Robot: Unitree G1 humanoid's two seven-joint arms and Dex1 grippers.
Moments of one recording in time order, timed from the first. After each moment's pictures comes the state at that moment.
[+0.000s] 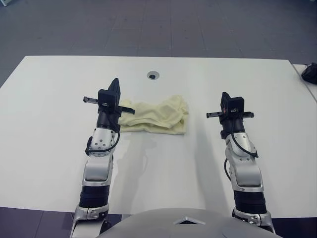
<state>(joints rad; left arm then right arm) -0.05 0.13 -0.01 -0.23 0.09 -0.03 -0.05 -0.01 -0.11 0.00 -0.27 -0.14 0.22 0.00</state>
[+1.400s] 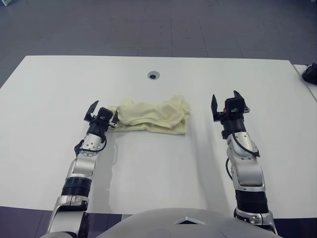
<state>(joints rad) -0.14 0.37 -0.02 0.34 0.24 -0.17 -0.11 -0.01 -0.13 -0.01 -0.28 -0.13 0.24 0.03</state>
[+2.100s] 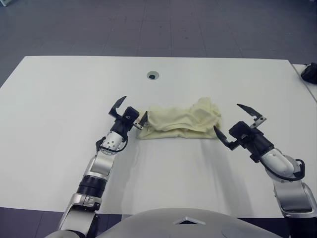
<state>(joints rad) -0.14 0.29 -0.16 0.18 0.25 -0.11 -0.17 0.26 -0.60 -0.04 -0.43 -0.23 0.08 0.42</state>
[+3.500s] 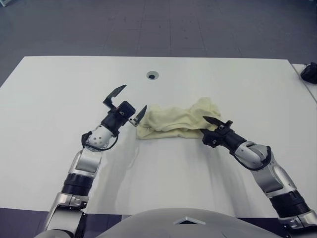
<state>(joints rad) -0.11 0.49 -0.11 -0.03 0.11 -0.22 -0.44 0.04 -0.62 0.20 -0.13 -0.52 -0.18 0.38</state>
